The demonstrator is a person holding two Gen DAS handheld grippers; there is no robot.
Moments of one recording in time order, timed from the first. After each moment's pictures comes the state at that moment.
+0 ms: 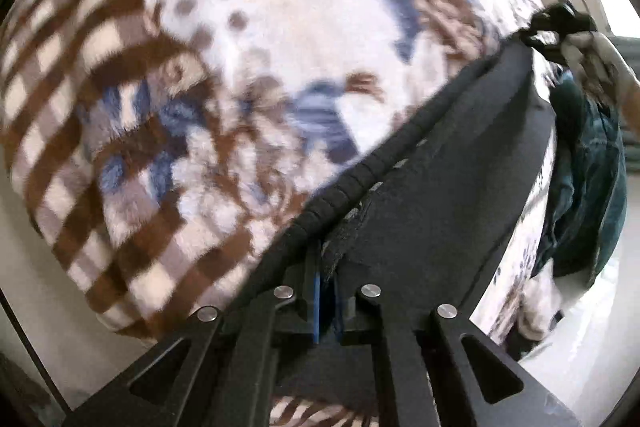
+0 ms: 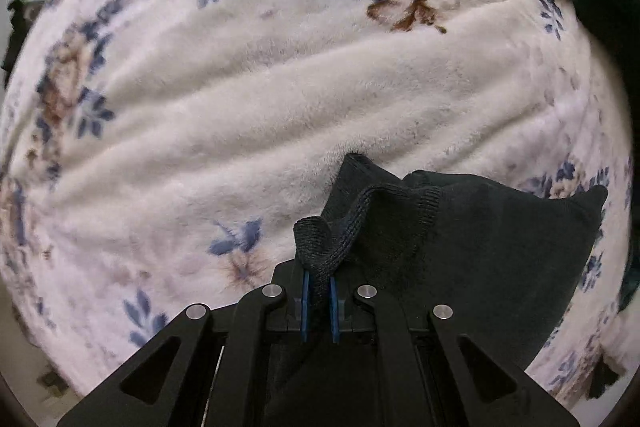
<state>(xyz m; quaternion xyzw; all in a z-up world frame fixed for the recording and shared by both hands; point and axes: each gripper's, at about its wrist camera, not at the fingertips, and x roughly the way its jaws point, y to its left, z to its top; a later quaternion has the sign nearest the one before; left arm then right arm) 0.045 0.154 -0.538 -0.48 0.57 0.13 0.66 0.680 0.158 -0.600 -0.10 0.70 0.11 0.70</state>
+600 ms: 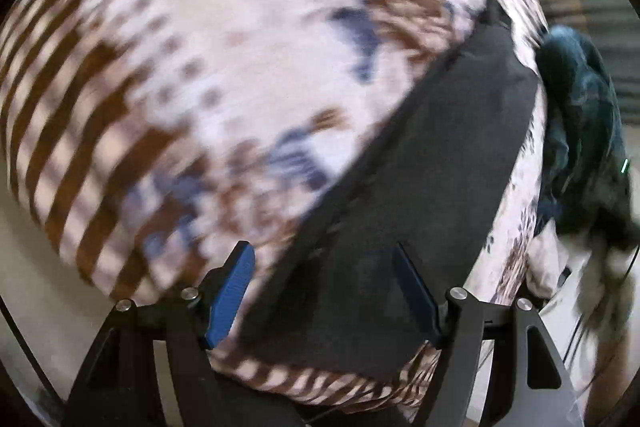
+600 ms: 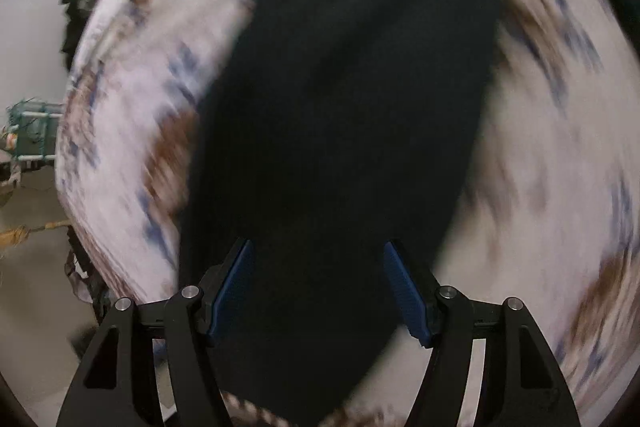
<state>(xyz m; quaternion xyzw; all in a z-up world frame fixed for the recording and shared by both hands) 0.073 0.167 -0.490 -0.40 0.61 0.07 0.68 0.421 -0.031 -0.543 0.02 0.73 0.17 0.66</state>
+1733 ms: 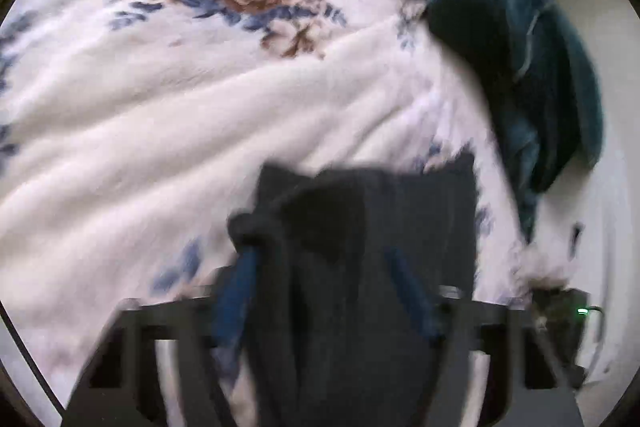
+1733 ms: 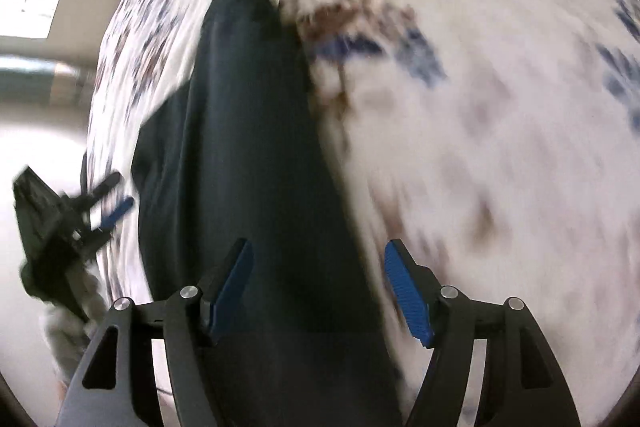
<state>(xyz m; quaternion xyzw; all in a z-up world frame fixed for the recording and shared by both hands) 0.516 0.125 -0.518 -0.23 0.58 -0.16 0.77 0.450 -0.211 -0.606 0.32 0.62 0.03 0.71</state>
